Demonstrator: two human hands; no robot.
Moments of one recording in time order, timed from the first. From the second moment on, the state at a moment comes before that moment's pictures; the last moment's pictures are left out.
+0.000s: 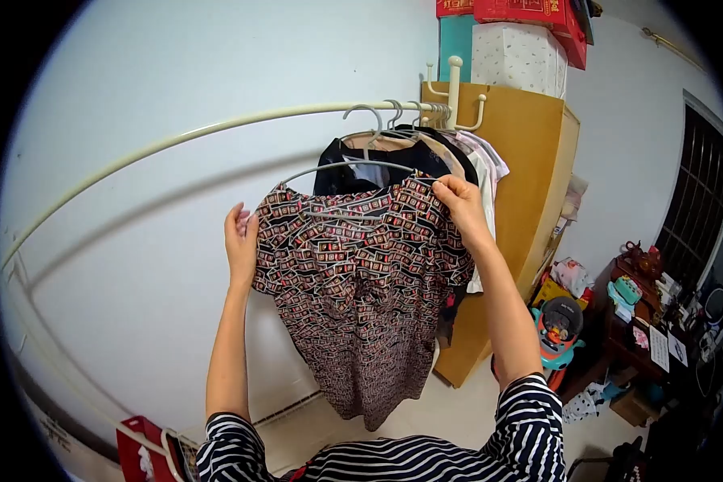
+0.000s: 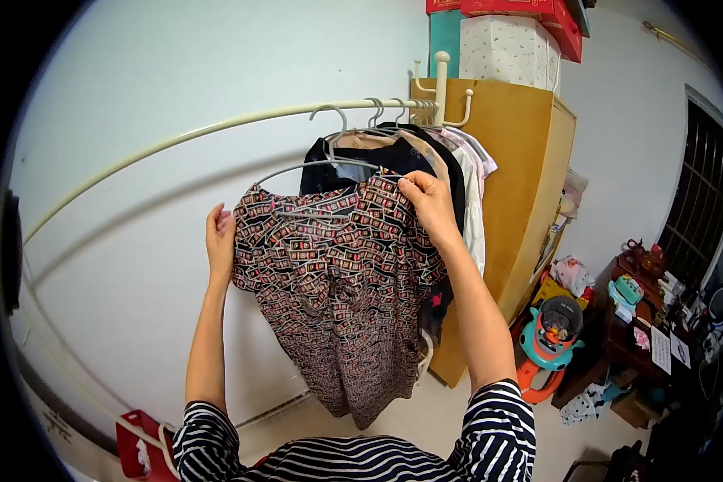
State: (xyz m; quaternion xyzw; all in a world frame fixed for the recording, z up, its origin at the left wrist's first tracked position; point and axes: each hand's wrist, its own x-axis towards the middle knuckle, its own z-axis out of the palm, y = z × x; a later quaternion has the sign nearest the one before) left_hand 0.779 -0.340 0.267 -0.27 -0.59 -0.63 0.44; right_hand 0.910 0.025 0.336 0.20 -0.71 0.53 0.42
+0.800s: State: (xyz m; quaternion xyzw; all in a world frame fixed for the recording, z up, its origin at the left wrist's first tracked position) left_hand 0.821 -0.380 0.150 -0.20 -0.63 -0.75 0.05; right_hand 0.957 0.010 0.340 0.16 -0.74 0.52 0.40
